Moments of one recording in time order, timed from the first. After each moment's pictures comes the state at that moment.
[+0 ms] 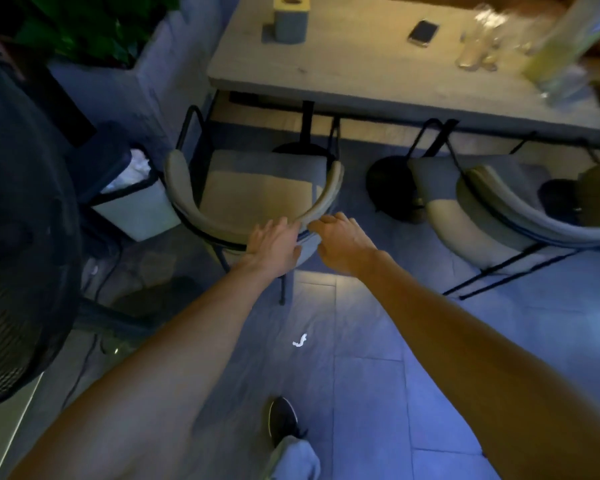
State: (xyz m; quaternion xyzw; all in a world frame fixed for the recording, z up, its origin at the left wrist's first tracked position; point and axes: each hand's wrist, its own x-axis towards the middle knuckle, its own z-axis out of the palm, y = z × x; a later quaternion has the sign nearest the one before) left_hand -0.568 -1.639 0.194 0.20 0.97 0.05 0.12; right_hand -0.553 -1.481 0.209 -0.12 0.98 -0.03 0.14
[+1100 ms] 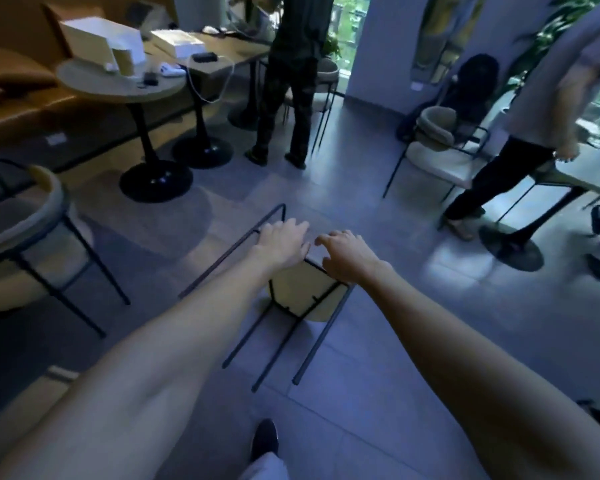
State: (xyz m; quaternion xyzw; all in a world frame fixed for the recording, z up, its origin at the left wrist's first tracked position) left_hand 0.148 -0.948 0.364 0.75 0.66 0.05 0.05; right_hand 0.307 -0.933 0.381 0.49 0.87 -0.03 0.08
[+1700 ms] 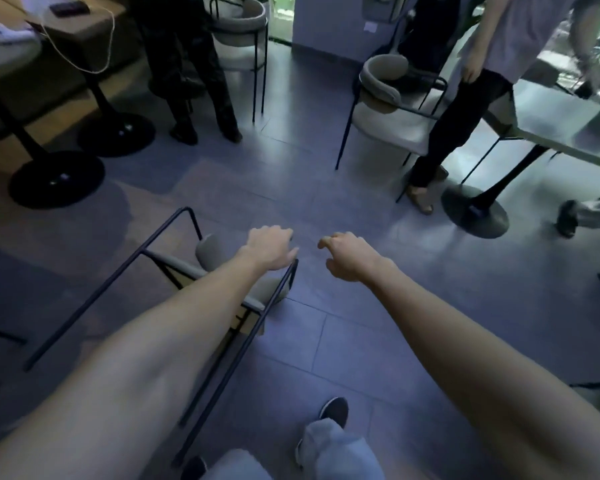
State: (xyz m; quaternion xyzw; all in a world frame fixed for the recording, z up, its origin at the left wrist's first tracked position) left_hand 0.402 -0.667 0.285 0.76 0.64 -0.06 0.12; right_hand 0.589 -0.673 0.319 0.53 0.83 -0.09 0.14
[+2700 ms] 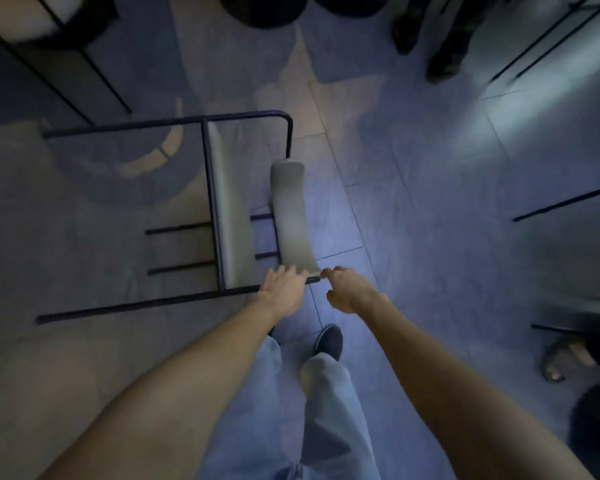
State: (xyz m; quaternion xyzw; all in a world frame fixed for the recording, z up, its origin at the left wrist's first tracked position) left_hand 0.496 -0.546 0.056 0.39 0.85 -0.03 0.35; right_hand 0.569 -0.403 0.081 0.15 0.89 -0.17 0.39
